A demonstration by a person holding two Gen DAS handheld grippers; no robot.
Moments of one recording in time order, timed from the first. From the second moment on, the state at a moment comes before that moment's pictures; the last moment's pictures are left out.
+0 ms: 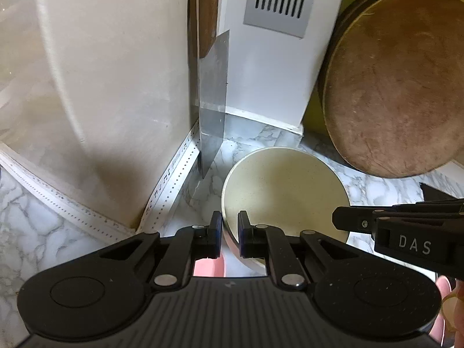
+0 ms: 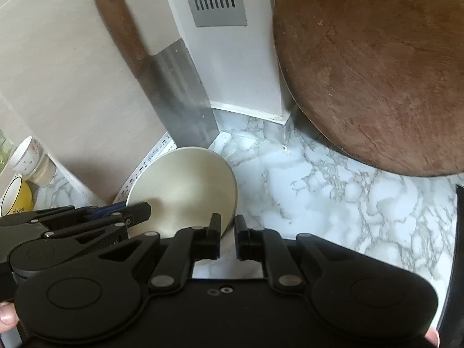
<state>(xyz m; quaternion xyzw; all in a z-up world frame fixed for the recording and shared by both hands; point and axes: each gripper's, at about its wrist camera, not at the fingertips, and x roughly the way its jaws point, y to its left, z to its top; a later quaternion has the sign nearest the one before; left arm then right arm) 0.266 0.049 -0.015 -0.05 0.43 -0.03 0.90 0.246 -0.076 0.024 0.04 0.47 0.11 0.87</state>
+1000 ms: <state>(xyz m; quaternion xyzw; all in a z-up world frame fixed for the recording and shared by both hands) 0.151 0.063 0.015 -0.06 0.44 -0.08 0.89 0.119 -0.057 0.042 0.05 0.48 0.11 0.87</state>
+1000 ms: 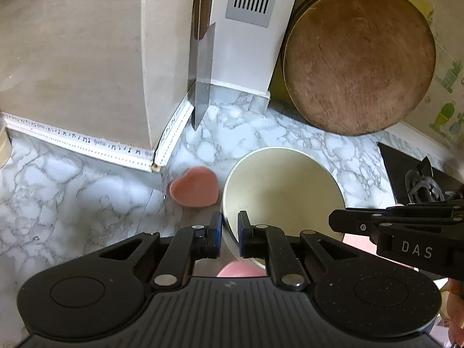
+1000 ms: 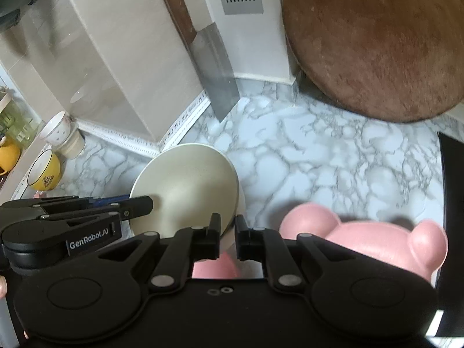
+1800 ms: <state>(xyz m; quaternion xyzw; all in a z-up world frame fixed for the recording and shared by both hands) 0.111 0.069 -0.018 -0.06 0.48 -0.09 0.87 0.084 -0.052 0.010 0.08 0.52 0.12 0.84</state>
